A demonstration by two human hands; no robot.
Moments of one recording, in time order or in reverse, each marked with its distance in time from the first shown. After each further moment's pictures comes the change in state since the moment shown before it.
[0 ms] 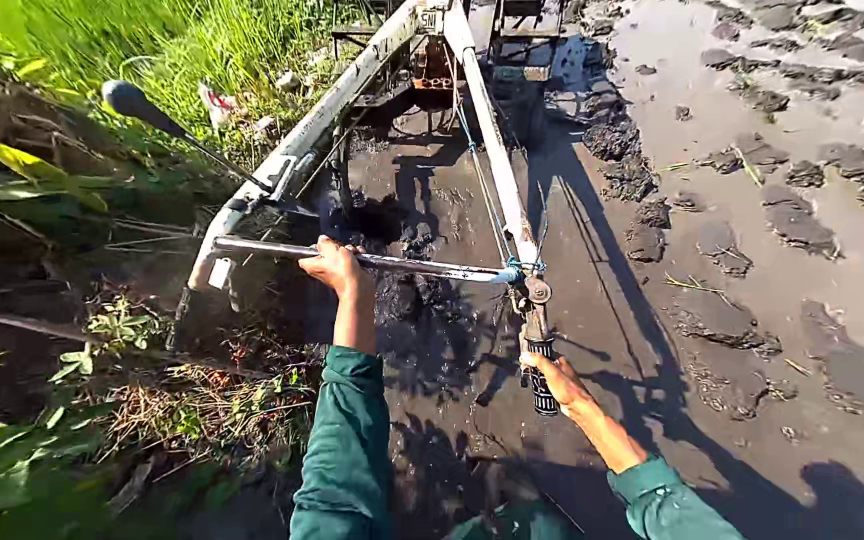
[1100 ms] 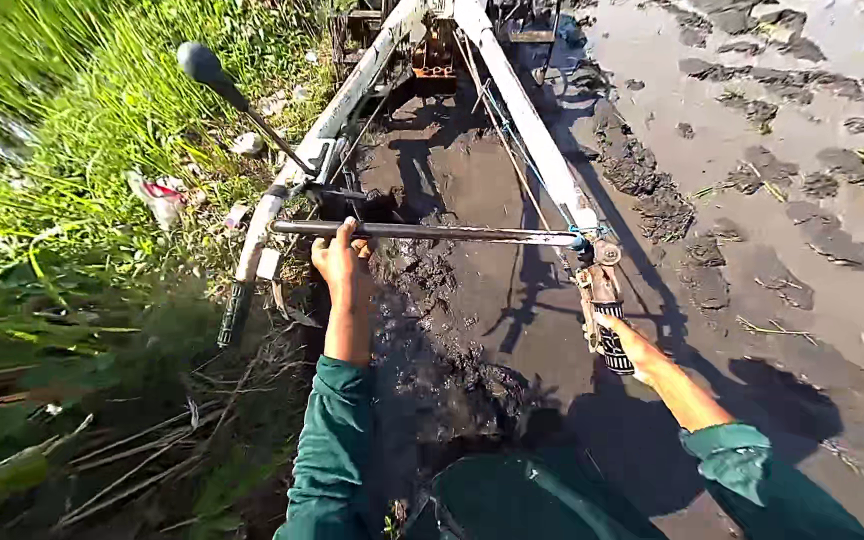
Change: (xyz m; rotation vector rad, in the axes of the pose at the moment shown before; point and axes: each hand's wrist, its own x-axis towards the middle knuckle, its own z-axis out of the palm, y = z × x) left_hand 0.504 0.023 0.338 0.057 -0.483 -0.202; right_hand 0.370 -0.320 0.236 0.100 0.283 0.078
